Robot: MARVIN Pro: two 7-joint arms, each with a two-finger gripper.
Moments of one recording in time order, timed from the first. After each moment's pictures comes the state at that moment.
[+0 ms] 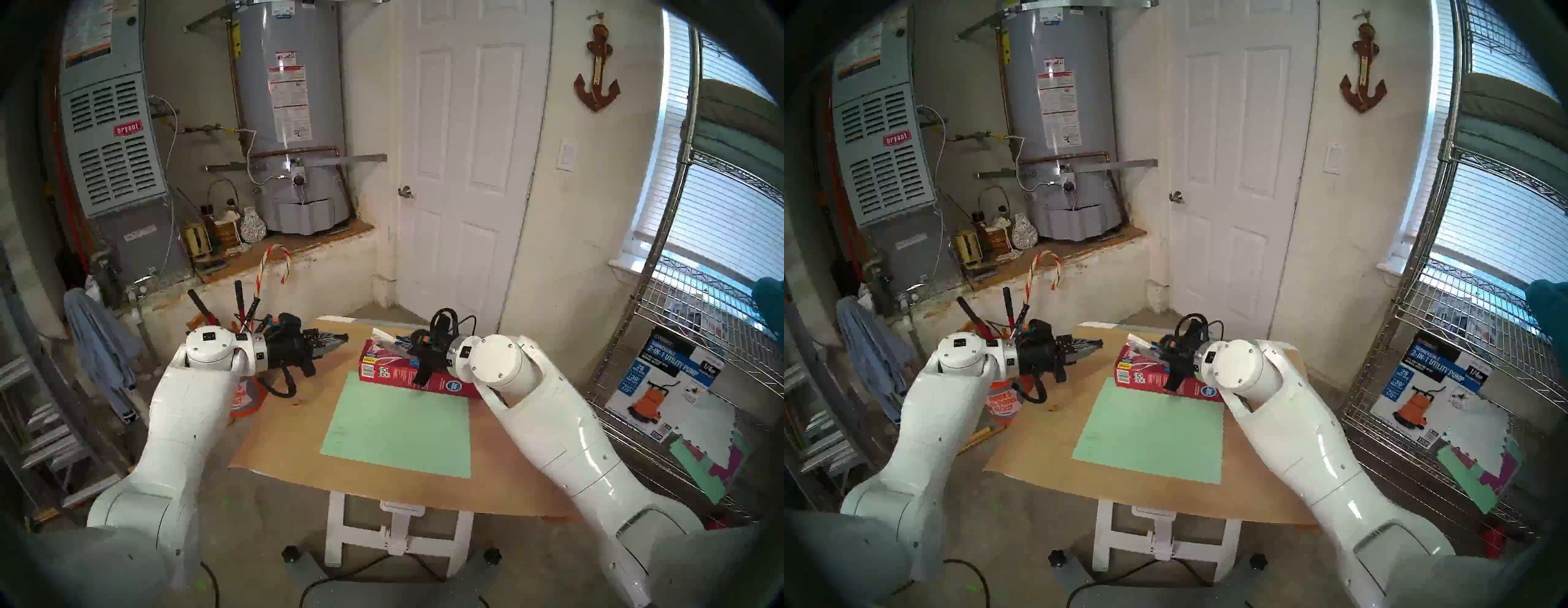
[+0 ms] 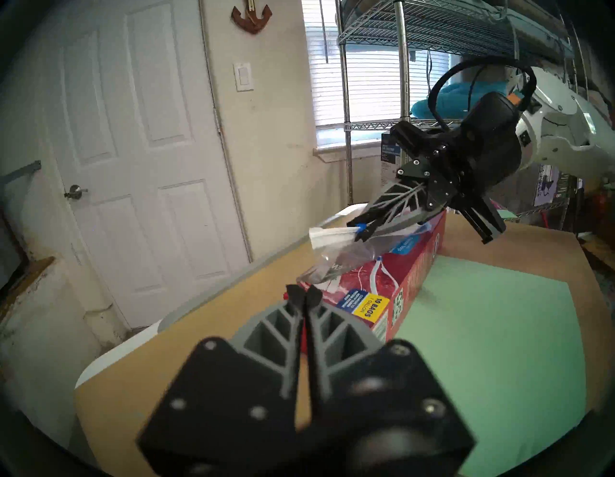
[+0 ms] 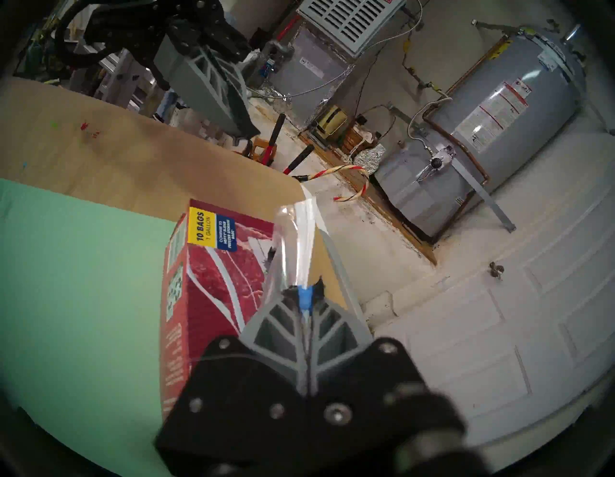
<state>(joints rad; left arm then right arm) 1.09 -1.27 -1.62 -1.05 0.00 -0.02 -1.22 -1.17 -1.25 1.10 -1.49 -0.40 0.17 0.61</state>
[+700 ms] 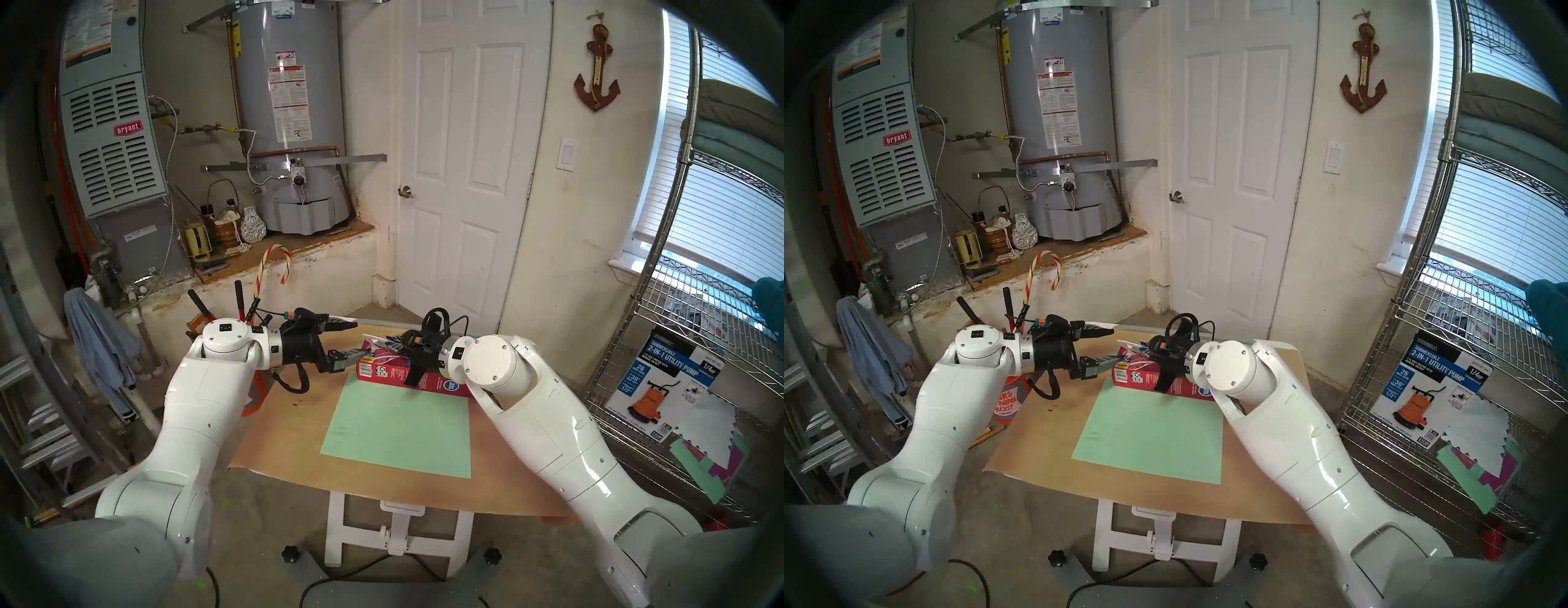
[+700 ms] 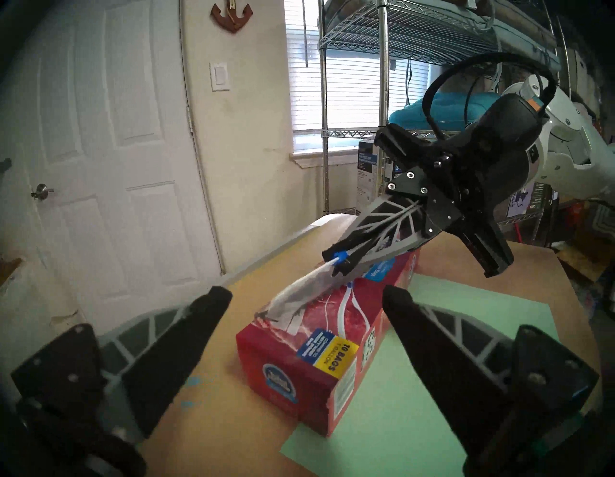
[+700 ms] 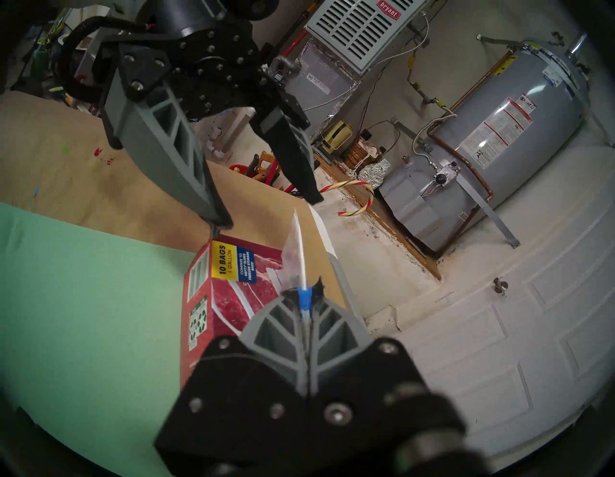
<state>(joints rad) 1.02 -1.31 -1.56 -0.97 0.00 -0.01 -1.28 -1.17 -1.26 1.07 -1.53 -0.40 0.17 0.61</state>
